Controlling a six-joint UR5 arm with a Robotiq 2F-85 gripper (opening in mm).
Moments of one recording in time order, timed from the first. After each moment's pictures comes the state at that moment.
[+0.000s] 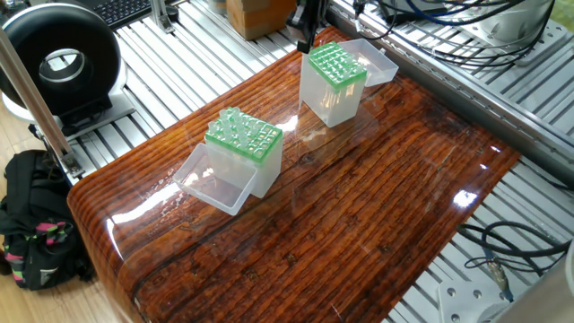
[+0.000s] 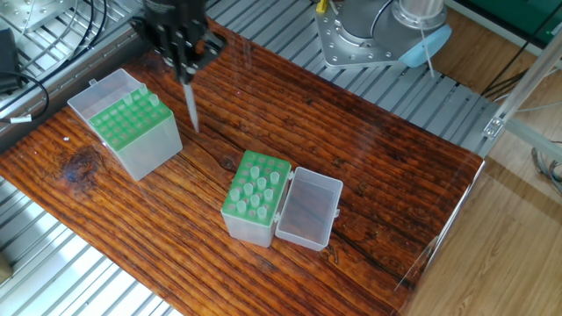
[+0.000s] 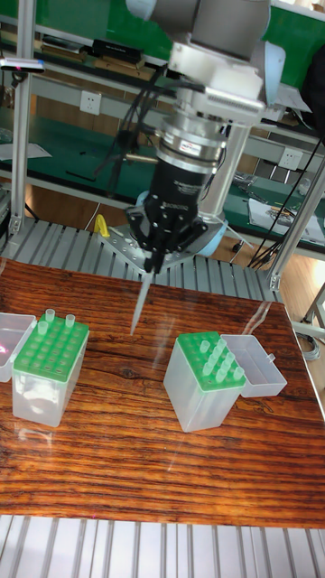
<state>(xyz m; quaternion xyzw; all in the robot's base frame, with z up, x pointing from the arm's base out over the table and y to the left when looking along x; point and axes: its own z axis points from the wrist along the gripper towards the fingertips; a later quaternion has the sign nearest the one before) 0.545 -0.041 0.287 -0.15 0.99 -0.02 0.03</state>
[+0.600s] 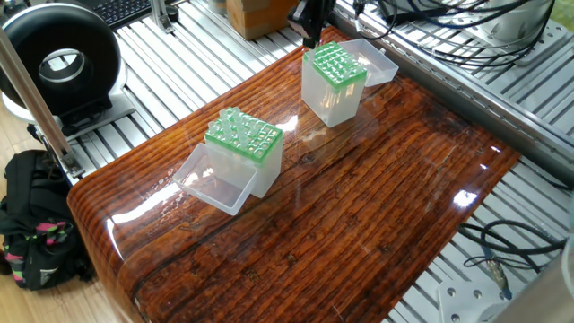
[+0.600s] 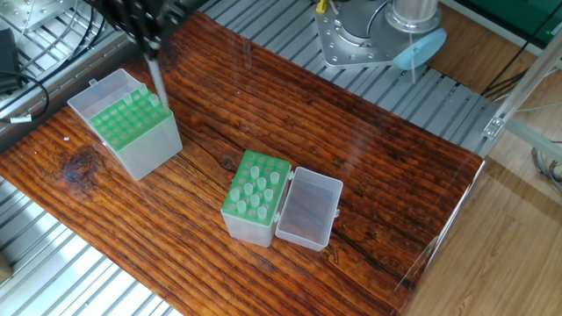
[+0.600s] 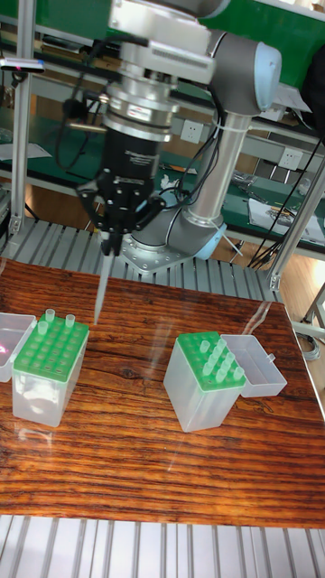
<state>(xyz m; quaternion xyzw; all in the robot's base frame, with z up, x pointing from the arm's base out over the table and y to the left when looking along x) 0.562 -0.099 0.305 -0.19 0.98 -0.01 0.06</state>
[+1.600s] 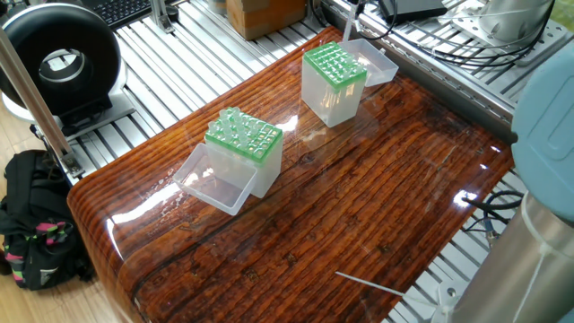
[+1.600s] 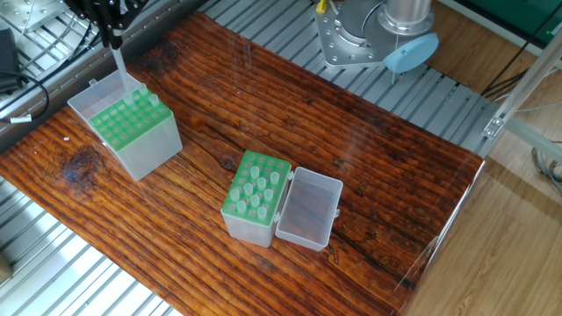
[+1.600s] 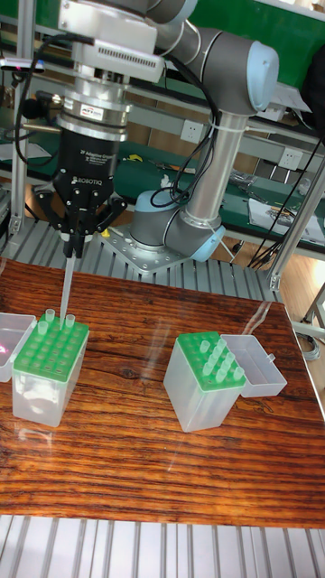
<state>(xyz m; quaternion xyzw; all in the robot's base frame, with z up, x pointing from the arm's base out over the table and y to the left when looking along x) 0.560 -0.146 0.289 -0.20 0.98 -0.01 0.07</state>
